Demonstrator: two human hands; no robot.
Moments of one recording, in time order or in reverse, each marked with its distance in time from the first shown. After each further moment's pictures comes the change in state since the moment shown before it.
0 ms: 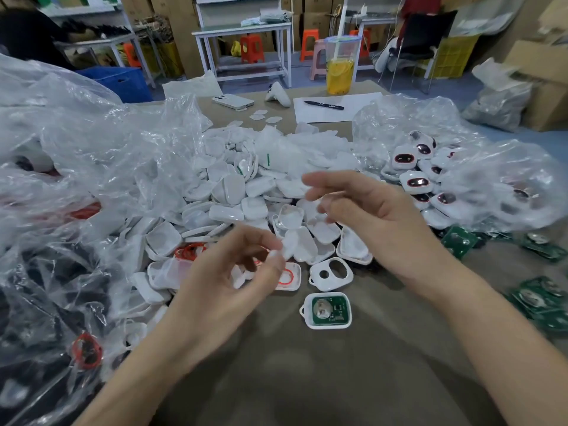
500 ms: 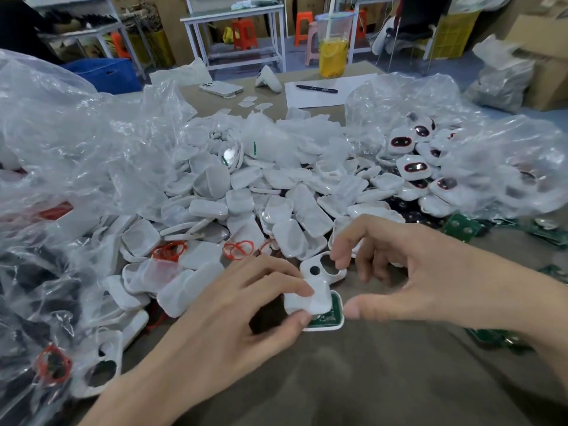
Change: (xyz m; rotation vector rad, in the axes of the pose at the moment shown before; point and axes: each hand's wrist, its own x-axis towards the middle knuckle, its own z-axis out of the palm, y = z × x) left_hand -0.009 -0.005 0.015 0.509 -0.284 0.340; right_hand -0.039 0.003 -0.043 -0.382 -0.431 0.197
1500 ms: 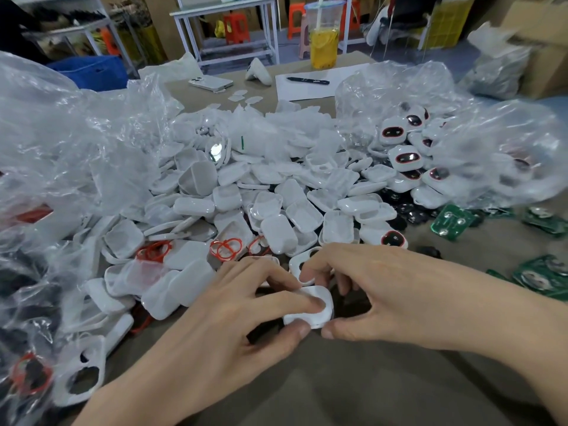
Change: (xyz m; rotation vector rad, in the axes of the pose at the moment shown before) left_hand 0.003 0.005 0.003 0.064 -0.104 0.067; right_hand 0.004 0.006 0.020 -0.392 -0.106 -0.056
